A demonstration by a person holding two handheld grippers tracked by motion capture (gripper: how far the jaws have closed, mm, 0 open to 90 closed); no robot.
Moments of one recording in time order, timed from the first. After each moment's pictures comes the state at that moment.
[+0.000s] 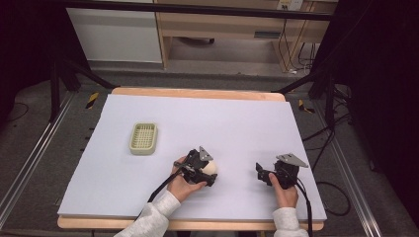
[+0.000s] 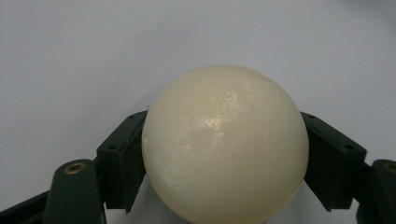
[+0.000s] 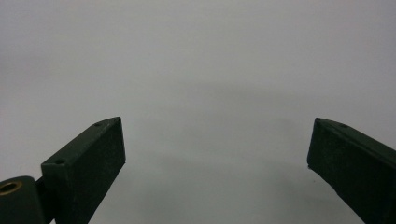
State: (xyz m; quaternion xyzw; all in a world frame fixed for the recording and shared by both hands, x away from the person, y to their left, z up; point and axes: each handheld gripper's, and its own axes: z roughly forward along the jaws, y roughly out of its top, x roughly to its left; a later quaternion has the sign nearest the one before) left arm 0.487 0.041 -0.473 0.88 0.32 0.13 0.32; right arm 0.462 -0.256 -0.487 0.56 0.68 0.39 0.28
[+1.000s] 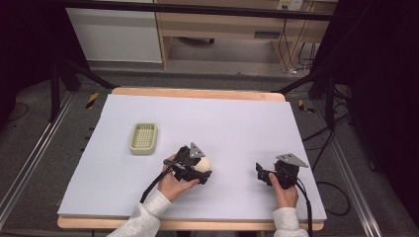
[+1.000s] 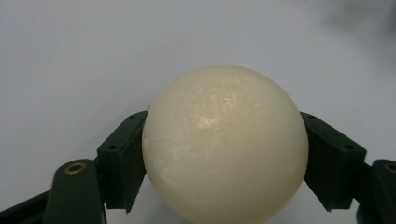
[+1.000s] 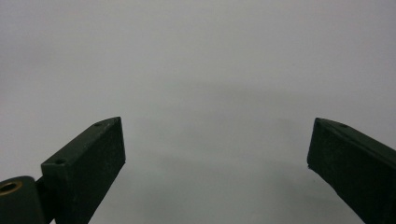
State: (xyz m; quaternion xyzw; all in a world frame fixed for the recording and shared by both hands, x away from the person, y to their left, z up) left arm 0.480 0.068 -0.445 0.87 0.32 0.14 0.35; right arm 0.462 -0.256 -0.487 0.56 0.68 0.39 0.28
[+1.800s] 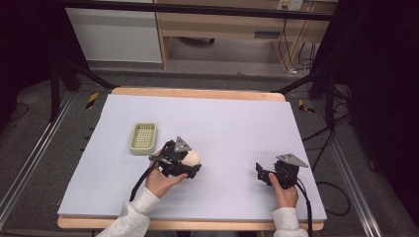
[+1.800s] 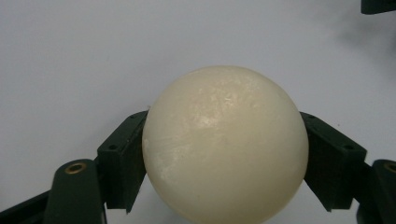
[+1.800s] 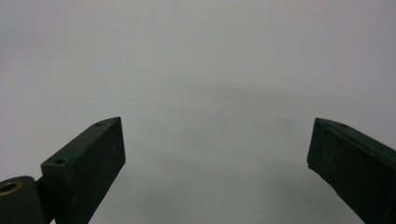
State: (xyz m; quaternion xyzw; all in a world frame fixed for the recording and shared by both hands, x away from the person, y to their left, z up) left arm 0.483 0.103 -0.425 0.85 0.35 0.15 0.36; right arm 0.462 -0.256 -0.487 0.56 0.68 0.39 0.28
